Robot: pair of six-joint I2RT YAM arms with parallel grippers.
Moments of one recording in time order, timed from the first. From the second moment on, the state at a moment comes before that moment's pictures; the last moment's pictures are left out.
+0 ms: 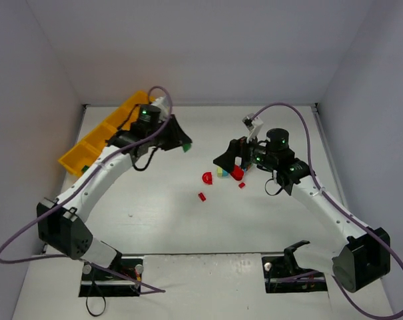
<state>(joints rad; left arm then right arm) -0.52 1.49 1.42 -0.49 0.23 -0.72 0.41 1.18 0.90 -0.07 -0.55 0.27</state>
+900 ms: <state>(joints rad) 0.30 1.67 1.41 -0.73 -0.09 -0.44 0.41 1.01 0.73 -0.10 -0.52 0.33</state>
